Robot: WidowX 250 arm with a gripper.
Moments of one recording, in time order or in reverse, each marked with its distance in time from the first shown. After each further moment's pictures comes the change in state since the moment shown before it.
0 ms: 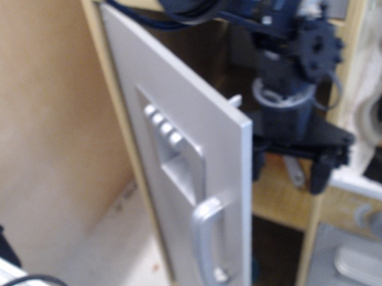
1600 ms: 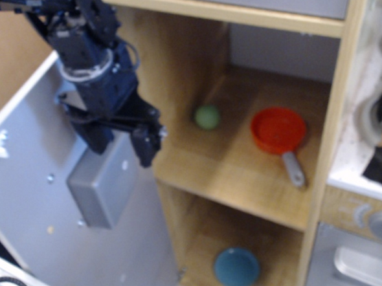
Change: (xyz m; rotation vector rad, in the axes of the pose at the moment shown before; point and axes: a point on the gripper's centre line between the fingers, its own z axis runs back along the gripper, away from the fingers) arm -0.021 0.145 0.025 0.057 0.006 -0.023
